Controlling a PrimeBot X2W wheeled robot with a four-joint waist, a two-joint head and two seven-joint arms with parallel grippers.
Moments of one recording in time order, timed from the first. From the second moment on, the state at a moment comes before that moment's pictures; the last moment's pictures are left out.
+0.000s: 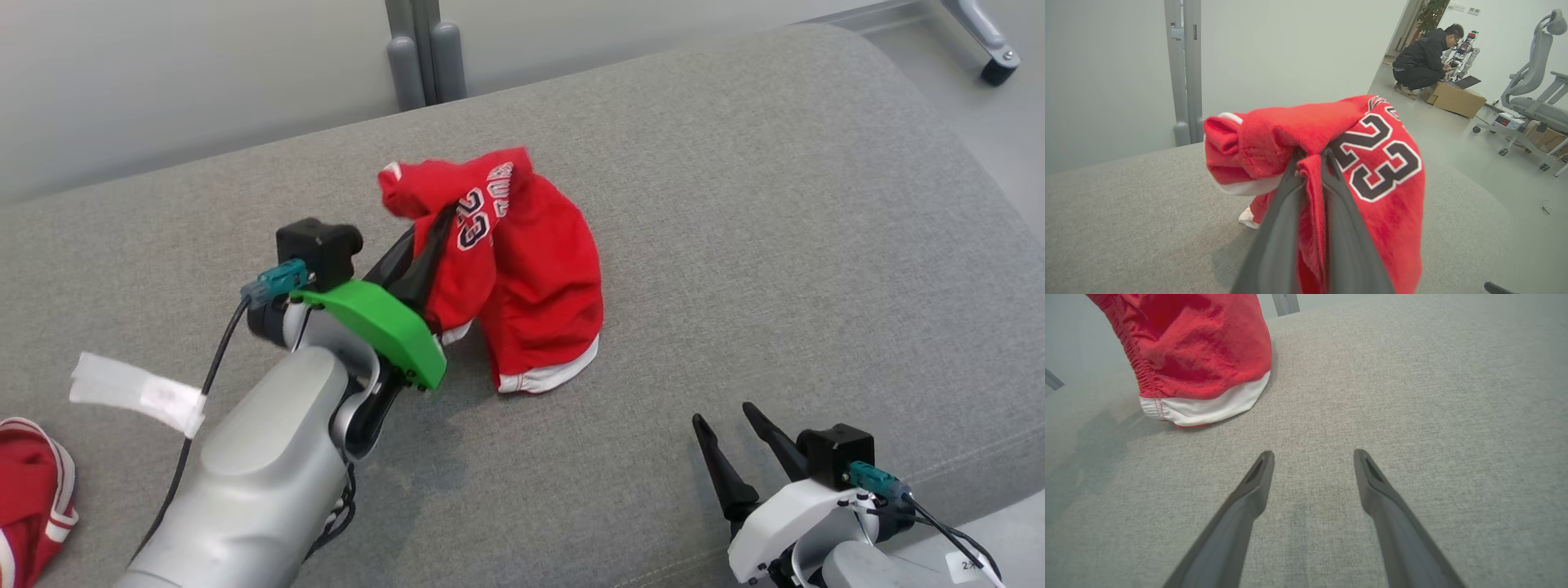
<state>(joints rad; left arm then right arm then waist) -0.77 0.19 -0.81 0.65 -0.89 -0.13 -0.26 -0.18 -0.14 0.33 0.52 0.37 0.13 -0.26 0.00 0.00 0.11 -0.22</state>
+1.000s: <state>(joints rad) -0.16 0.10 -0.22 0.46 -0.34 -0.07 -0.26 -0.14 -0.13 0.29 0.48 0.34 0.13 -0.26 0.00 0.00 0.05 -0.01</state>
